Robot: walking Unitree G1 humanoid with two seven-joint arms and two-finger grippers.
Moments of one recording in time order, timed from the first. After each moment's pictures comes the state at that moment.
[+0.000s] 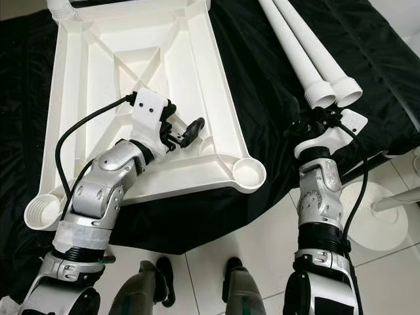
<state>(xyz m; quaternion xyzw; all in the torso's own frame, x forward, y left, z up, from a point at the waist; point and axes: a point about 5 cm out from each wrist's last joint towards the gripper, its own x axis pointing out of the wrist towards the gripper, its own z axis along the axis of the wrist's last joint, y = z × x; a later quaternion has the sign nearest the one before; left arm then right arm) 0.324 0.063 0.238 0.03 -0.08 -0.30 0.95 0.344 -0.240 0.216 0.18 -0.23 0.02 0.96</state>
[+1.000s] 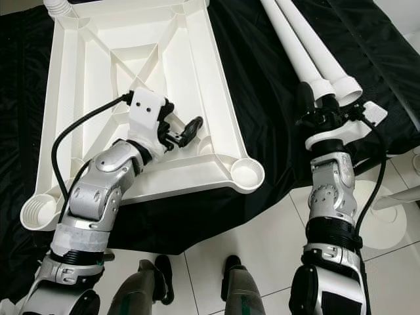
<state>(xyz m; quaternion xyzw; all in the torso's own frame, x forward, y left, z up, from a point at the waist) 0.322 0.065 0.240 0.03 -0.08 -0.30 0.95 0.354 -0.258 0.248 0.22 -0.25 0.06 0.94</state>
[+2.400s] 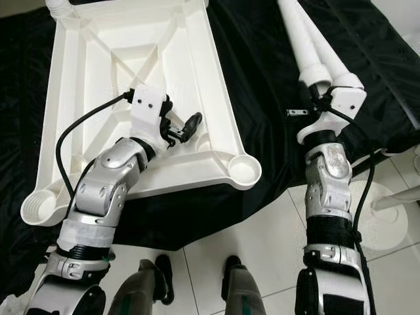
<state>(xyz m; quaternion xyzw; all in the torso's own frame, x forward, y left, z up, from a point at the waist) 0.330 0.056 0.242 0.01 -0.08 -0.28 0.96 0.326 -0.230 0.269 0.00 -0.32 0.04 0.95</state>
